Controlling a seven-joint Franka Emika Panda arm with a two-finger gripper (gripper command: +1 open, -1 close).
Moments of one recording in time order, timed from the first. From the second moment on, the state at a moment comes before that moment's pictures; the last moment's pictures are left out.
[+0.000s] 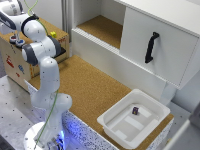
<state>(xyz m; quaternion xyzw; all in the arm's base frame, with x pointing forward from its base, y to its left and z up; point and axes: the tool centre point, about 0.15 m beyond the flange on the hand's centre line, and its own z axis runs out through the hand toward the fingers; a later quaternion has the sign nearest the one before) 0.150 0.524 0.463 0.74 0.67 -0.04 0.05</state>
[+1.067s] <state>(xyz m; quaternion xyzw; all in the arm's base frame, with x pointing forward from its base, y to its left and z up) 0.187 0.501 0.583 0.74 0.66 0.07 0.09</state>
